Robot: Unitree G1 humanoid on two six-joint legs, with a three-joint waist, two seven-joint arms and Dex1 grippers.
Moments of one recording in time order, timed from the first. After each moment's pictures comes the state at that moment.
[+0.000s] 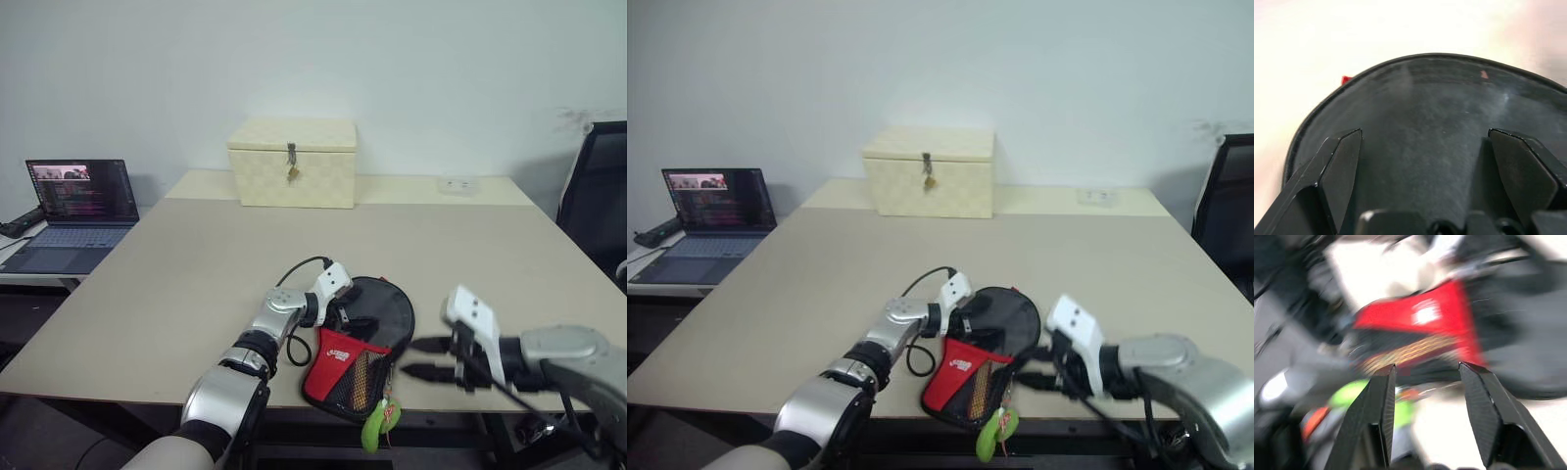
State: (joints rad) left arm -0.97 0.18 -0.09 1.17 0.05 -0.29 -1.07; right arm -0.40 -0.70 -0.08 -0.62 0.57 1.26 0.76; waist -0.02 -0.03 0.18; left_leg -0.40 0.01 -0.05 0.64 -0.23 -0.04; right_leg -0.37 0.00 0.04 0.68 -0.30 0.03
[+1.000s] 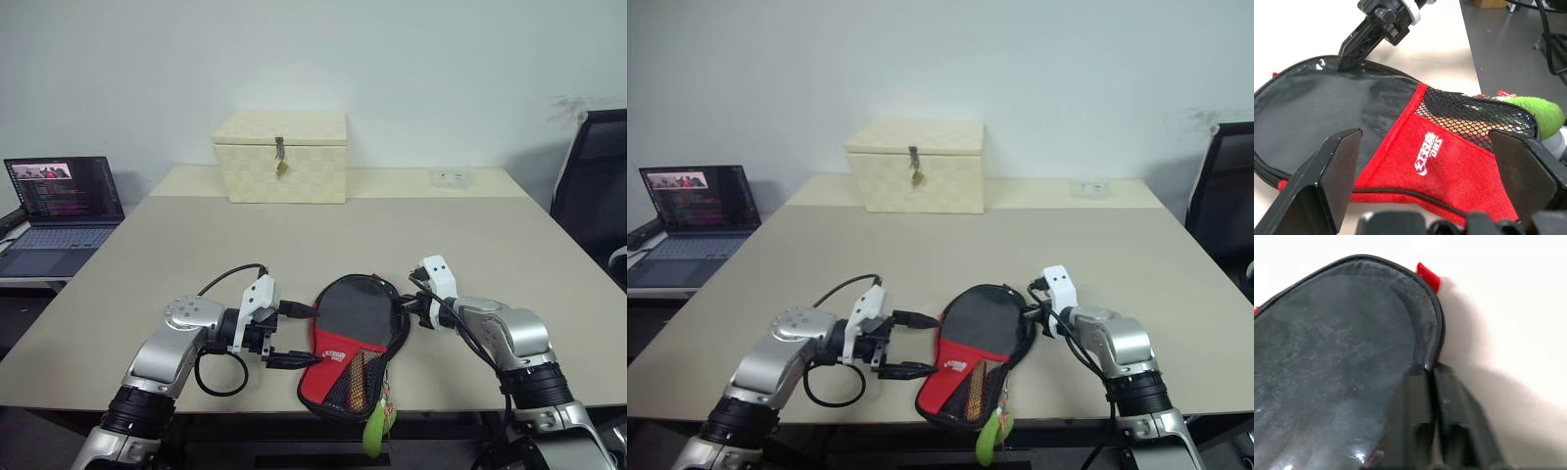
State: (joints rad) left arm -0.47 0.61 -0.09 0.03 -0.30 0.29 -1.36; right arm -0.63 -0.37 0.03 0.10 0.32 0.97 0.46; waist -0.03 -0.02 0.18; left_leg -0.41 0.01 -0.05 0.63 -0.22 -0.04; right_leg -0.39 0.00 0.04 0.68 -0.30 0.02
